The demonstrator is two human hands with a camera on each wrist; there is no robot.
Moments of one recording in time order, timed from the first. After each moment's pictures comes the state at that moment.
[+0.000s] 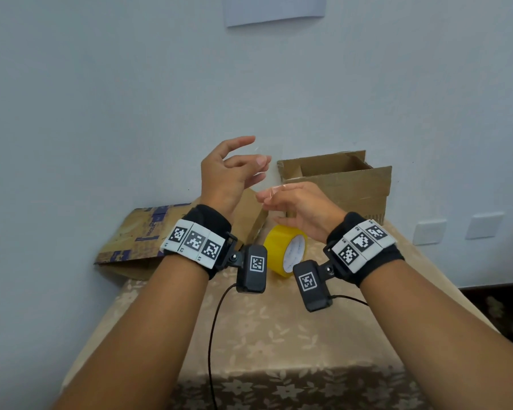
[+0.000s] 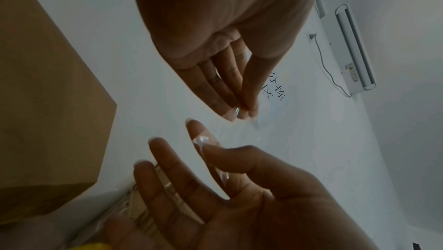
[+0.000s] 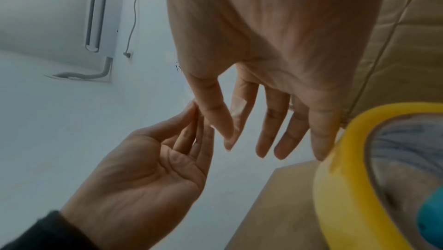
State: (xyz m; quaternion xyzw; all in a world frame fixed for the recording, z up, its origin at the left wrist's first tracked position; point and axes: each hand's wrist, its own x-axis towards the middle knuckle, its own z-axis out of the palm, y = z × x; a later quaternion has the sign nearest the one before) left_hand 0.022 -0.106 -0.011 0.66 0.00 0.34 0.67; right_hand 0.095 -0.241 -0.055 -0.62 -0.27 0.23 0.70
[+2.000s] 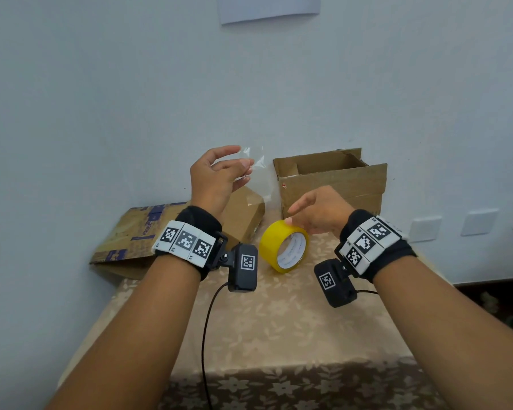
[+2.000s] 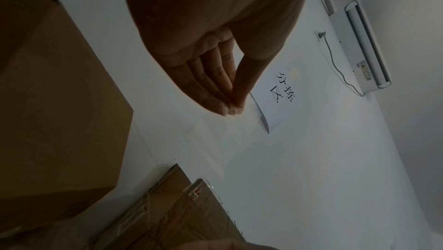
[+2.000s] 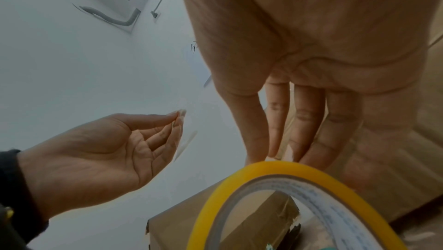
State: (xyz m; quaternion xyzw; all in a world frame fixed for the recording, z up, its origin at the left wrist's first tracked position) left_hand 0.026 -0.093 -0.020 0.65 0.05 0.36 0.67; right_hand 0.123 -0.270 -0.070 -0.82 -0.21 0.14 0.51
